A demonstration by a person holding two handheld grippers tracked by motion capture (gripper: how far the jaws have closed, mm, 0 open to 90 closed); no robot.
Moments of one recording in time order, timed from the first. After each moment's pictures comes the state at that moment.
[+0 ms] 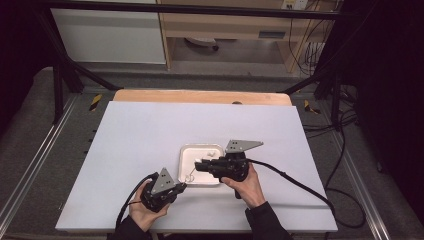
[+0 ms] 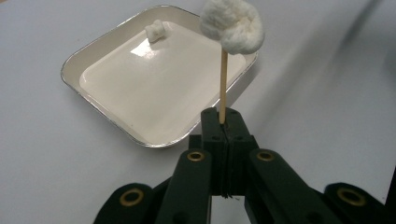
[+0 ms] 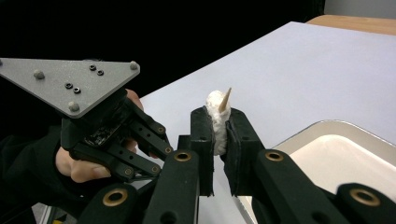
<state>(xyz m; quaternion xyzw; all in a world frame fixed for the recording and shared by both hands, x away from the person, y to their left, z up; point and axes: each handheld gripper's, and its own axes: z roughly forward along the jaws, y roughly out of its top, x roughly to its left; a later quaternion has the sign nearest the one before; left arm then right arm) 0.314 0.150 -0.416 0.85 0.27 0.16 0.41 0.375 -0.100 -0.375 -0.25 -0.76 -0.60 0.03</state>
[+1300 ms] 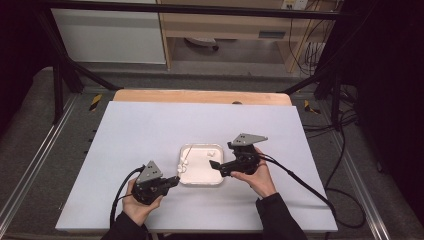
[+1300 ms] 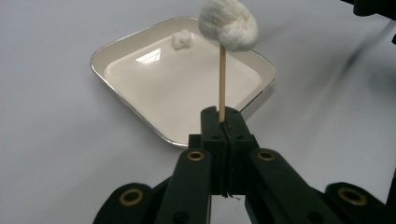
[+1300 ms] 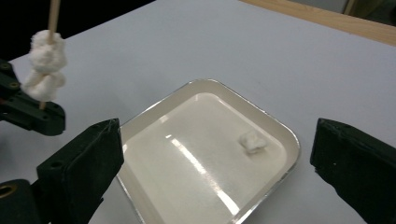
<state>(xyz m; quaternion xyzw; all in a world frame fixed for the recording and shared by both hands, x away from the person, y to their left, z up) 0.328 0.176 -0.415 0.82 0.33 0.12 0.46 0.408 -0.128 -0.391 -0.33 -0.80 -0.48 -0.12</state>
